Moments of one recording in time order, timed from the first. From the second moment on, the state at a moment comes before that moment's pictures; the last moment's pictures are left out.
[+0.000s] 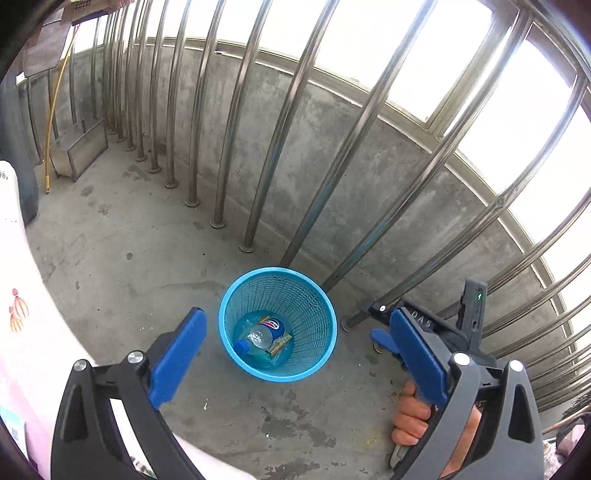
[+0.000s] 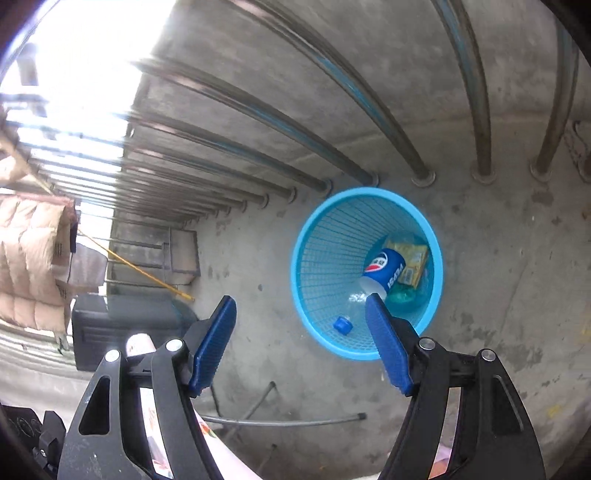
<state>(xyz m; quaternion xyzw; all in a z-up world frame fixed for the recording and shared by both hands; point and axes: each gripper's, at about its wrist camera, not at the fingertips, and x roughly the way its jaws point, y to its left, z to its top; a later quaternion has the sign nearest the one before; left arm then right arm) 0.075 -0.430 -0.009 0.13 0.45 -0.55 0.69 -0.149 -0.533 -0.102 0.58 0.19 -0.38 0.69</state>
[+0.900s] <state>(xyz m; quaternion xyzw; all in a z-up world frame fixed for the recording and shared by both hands) 0.092 -0.040 0.088 -0.04 0.30 -0.37 0.88 -0.008 -0.293 0.073 0.09 0.21 -0.18 0.96</state>
